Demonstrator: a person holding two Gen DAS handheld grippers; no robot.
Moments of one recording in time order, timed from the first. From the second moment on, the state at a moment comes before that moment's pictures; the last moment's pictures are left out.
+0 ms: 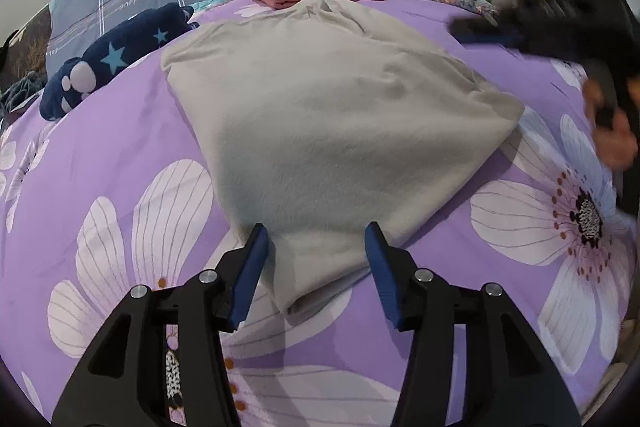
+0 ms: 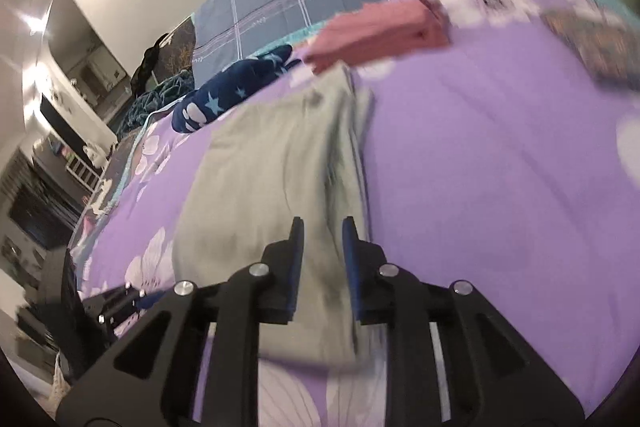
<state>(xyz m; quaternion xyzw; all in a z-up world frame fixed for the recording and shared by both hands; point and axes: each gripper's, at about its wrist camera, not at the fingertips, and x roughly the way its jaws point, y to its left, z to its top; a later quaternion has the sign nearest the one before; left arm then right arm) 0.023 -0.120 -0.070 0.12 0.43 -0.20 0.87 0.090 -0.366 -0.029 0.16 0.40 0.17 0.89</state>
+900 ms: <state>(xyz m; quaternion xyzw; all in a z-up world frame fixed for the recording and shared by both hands) 0.265 -0.036 -0.054 -0.11 0.43 -0.19 0.88 0.218 -0.343 -0.056 0.17 0.46 0.18 0.85</state>
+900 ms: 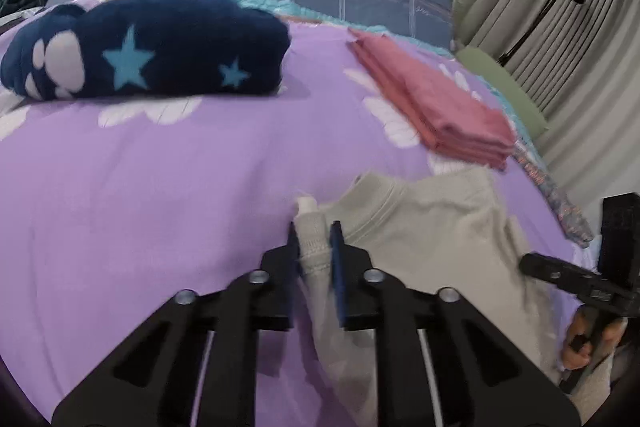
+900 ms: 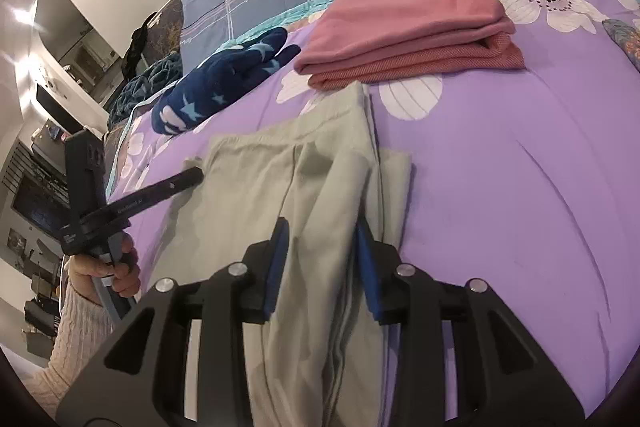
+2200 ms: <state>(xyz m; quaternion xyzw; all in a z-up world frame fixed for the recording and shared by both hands) 0.112 -0.070 -0.043 -0.01 0.41 -0.23 0.88 0.101 -0.349 -0.046 0.06 0.42 0.10 0.90</state>
